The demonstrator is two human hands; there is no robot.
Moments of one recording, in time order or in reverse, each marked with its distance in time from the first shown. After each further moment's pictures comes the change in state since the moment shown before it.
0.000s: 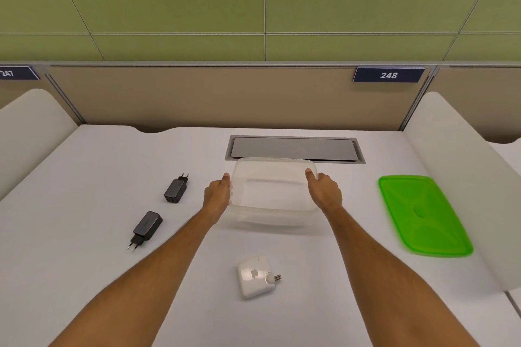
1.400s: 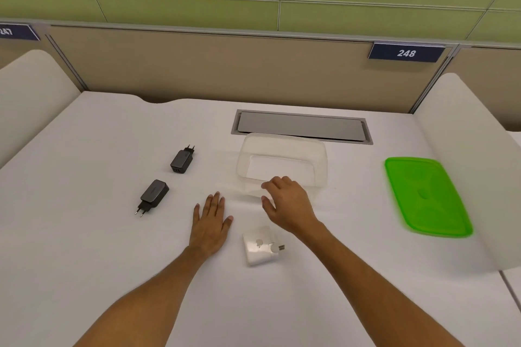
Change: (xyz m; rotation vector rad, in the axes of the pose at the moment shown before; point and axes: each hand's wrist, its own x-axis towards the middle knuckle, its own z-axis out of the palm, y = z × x) left_hand -0.044 -0.158 -0.035 1.118 -0.061 0.451; right_hand -0.118 -0.012 0.046 -0.412 -0.006 -0.942
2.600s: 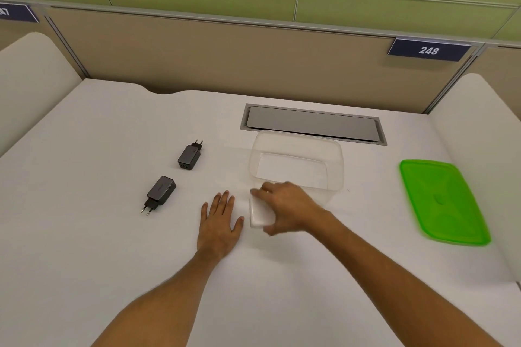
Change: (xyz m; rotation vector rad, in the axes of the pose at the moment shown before) left_hand -0.002 -0.002 0.003 -0.079 0.134 0.009; right_hand 0.033 -0.014 -0.003 -0.116 -0.442 -0.279
